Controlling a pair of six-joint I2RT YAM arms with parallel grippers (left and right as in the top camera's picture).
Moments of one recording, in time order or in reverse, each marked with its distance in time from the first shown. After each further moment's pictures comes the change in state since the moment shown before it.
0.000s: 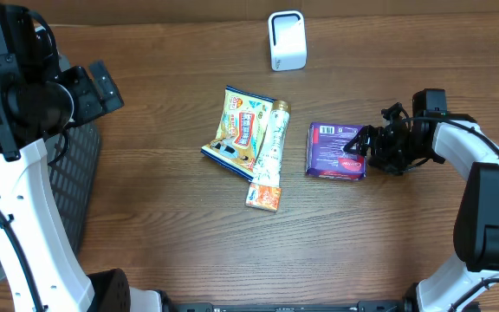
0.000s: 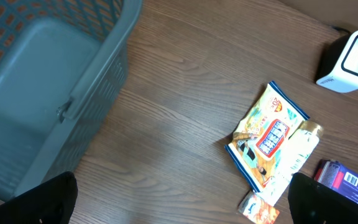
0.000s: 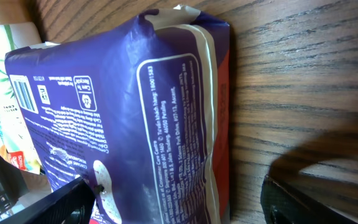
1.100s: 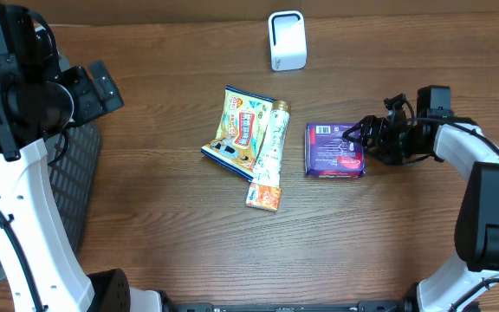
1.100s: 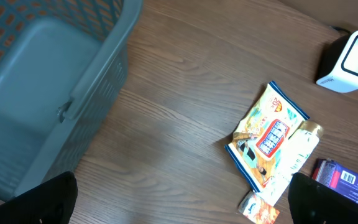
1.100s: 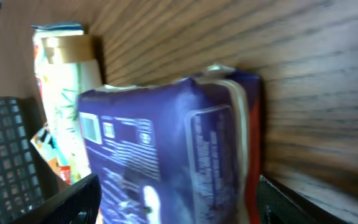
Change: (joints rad) left arm 0.000 0.000 0.000 0.000 0.000 0.000; right arm -0.014 0.000 -0.031 0.183 -0.121 0.070
